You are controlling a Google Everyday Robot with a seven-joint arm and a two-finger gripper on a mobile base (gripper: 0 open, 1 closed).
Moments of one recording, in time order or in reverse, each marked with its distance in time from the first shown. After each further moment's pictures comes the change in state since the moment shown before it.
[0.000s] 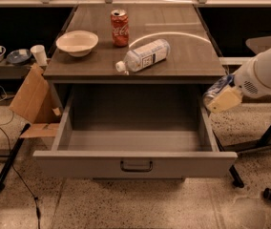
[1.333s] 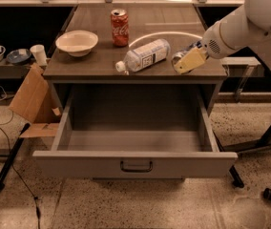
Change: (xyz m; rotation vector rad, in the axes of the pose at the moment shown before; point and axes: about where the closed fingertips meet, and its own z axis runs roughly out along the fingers) arm -0.127 -0.027 0.013 -0.015 -0.170 0.074
